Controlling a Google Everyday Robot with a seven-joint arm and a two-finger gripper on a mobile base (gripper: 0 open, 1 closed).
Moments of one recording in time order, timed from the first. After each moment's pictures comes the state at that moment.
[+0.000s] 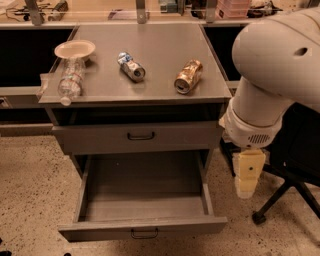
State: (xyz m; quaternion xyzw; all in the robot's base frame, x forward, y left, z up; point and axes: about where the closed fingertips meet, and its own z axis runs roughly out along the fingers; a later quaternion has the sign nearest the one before) arm 0.420 -0.177 0.840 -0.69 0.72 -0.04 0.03
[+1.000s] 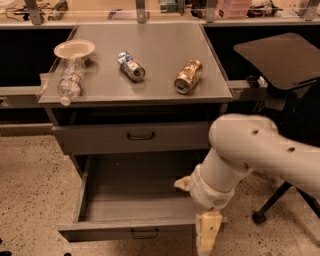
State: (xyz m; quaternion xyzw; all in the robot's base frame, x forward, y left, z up) arm 0.356 -0.088 0.688 -0.75 0.63 0.17 0.07
